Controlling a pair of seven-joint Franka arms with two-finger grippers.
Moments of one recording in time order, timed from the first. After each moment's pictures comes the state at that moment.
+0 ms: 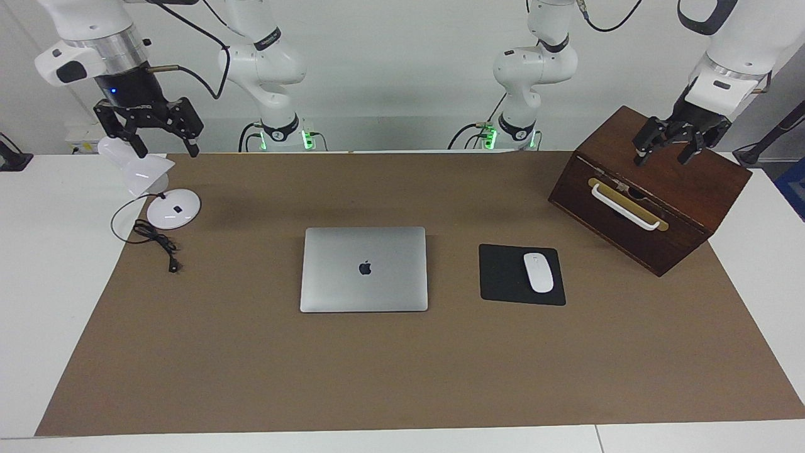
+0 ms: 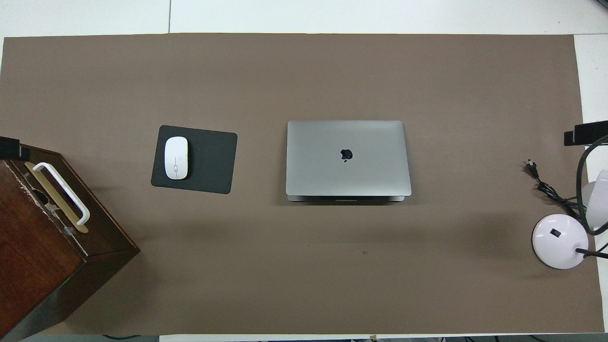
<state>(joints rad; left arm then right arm) 0.03 -0.08 0.04 -1.65 -0.02 1.62 0.09 -0.09 -0.12 0.02 -1.63 0.04 1.64 -0.03</state>
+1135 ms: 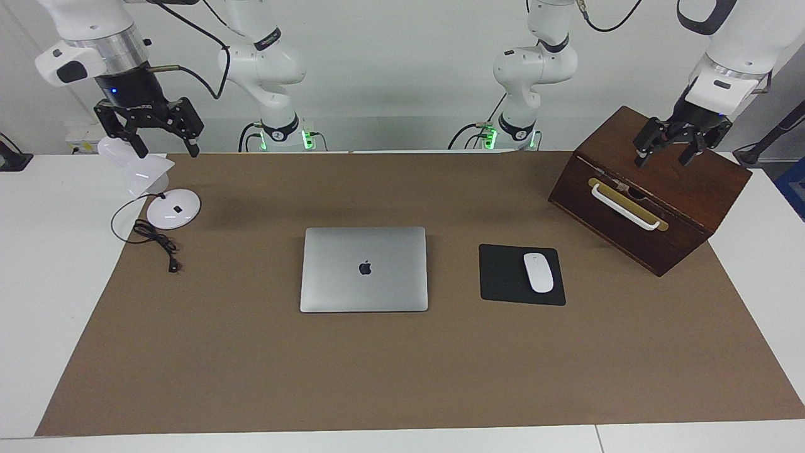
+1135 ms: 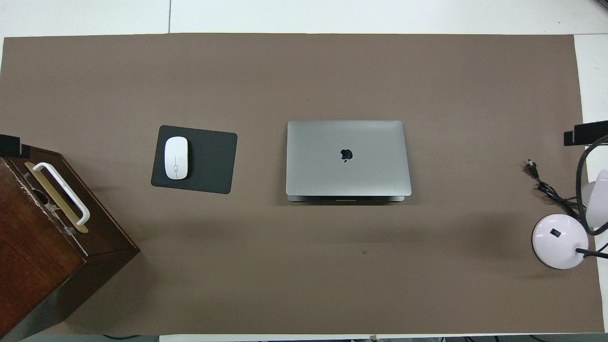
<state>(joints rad) 0.03 -0.08 0.04 -1.65 -0.02 1.63 0.09 -0.09 -0.12 0.02 -1.63 0.04 1.64 -0.03</state>
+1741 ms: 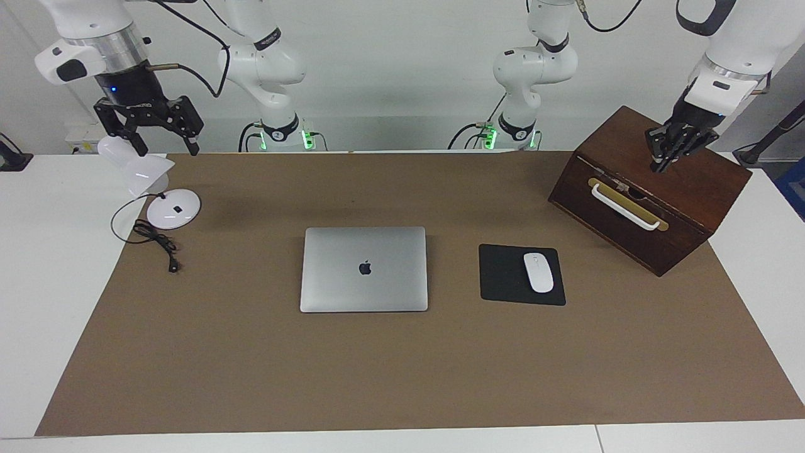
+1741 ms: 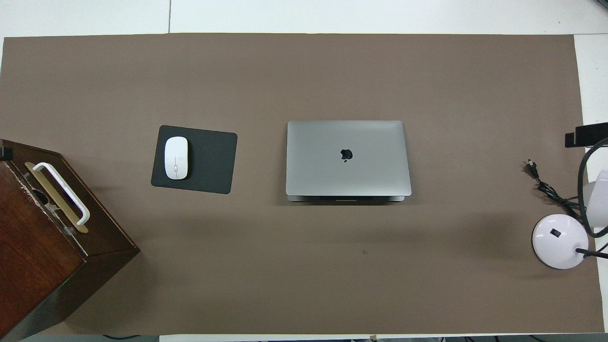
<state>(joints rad) 0.03 -0.08 0.04 -1.66 -0.02 1.65 0.09 -0.09 -0.12 0.02 -1.63 0.04 1.63 -0.03</state>
